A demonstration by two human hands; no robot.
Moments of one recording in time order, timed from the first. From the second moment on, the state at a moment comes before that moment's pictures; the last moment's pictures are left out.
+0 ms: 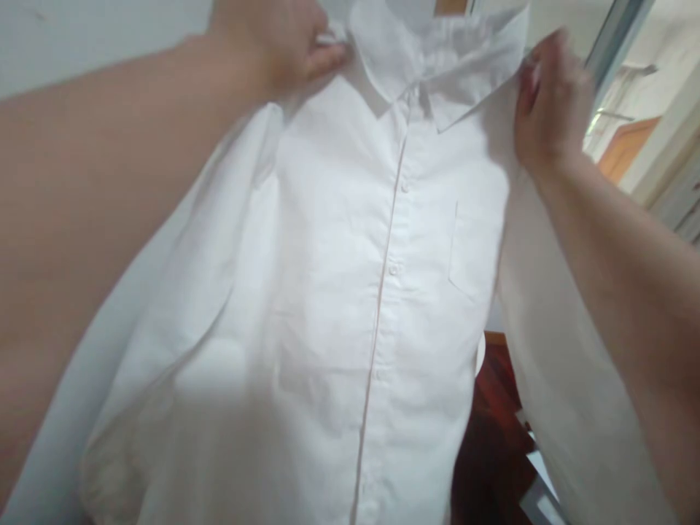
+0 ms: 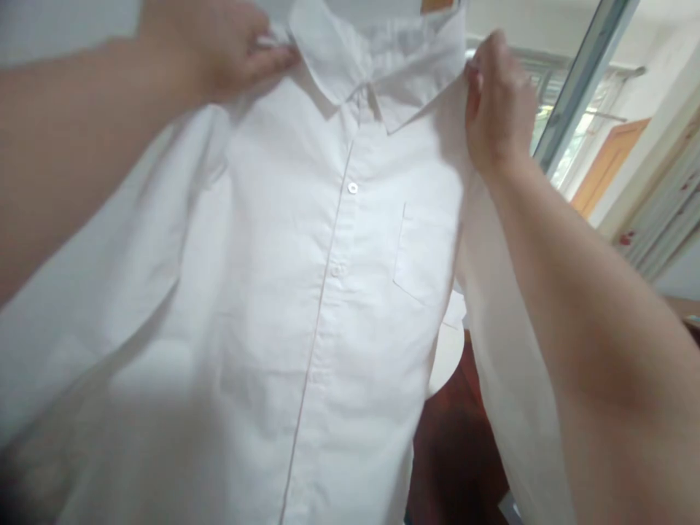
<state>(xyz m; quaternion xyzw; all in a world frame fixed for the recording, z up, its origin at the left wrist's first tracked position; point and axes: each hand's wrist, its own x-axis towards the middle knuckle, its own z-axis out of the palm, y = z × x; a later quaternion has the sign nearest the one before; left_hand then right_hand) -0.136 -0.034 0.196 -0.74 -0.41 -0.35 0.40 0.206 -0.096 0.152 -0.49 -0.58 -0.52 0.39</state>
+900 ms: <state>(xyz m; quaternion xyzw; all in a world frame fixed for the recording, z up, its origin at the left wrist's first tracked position) -0.015 0.165 -0.259 -0.85 -0.38 -0.34 -0.12 0.143 0.104 -0.238 -0.56 -0.78 -0.07 0.26</state>
